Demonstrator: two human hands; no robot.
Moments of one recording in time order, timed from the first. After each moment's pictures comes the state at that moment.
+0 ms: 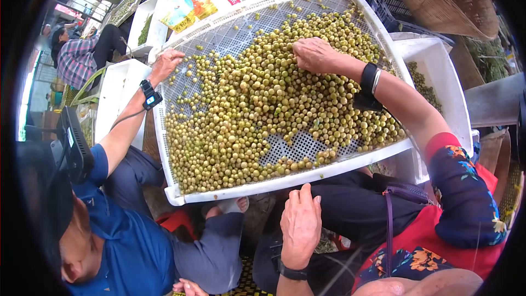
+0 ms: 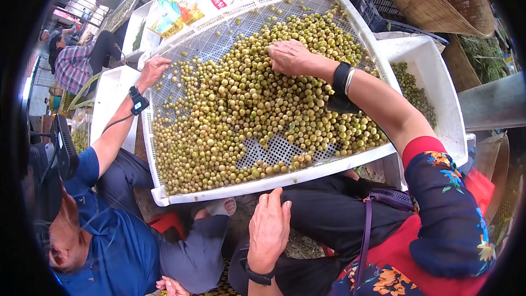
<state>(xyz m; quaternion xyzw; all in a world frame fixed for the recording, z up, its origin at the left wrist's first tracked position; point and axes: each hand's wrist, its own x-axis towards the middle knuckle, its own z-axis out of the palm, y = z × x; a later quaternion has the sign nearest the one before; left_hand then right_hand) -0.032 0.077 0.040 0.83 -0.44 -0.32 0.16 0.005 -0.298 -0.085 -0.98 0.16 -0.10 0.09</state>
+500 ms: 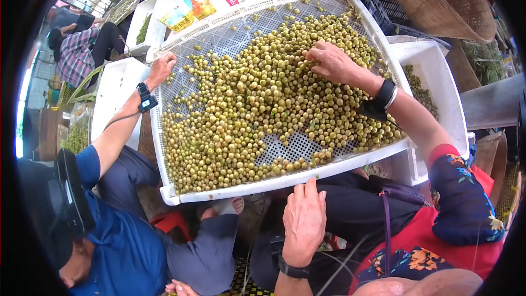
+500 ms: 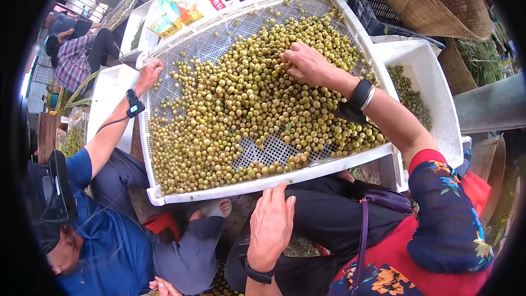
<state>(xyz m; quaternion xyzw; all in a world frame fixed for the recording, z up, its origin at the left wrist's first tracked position) -0.037 0.062 0.048 0.81 -0.46 -0.31 0.18 -0.053 -0.284 -0.069 -0.96 0.15 -0.17 0.18</state>
